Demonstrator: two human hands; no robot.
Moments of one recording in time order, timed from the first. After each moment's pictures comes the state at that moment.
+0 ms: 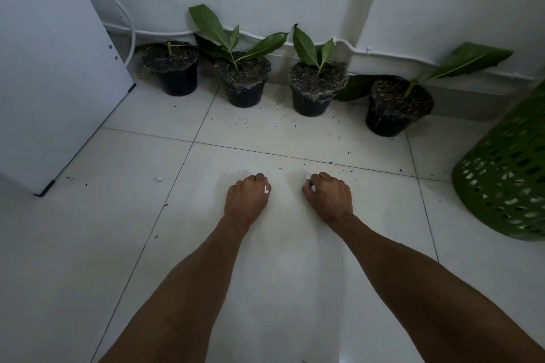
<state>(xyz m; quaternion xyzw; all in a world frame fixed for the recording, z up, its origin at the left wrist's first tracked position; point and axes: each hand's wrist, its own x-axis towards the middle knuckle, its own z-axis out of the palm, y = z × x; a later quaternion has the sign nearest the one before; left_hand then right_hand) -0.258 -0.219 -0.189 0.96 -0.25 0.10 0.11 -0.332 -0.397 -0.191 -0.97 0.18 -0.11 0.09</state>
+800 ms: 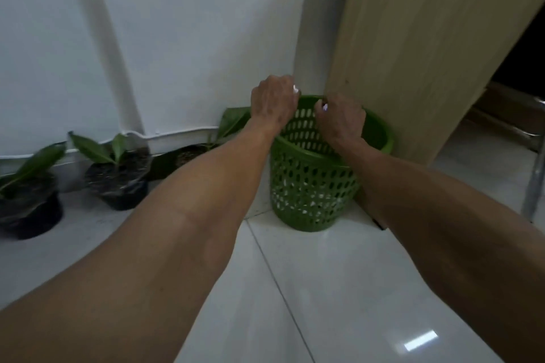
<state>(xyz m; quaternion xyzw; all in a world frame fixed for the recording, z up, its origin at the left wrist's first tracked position) -0.373 -0.642 0.114 0.77 -0.53 0.20 0.30 -0.497 -0.713 0.091 -0.80 0.49 -0.35 -0.04</state>
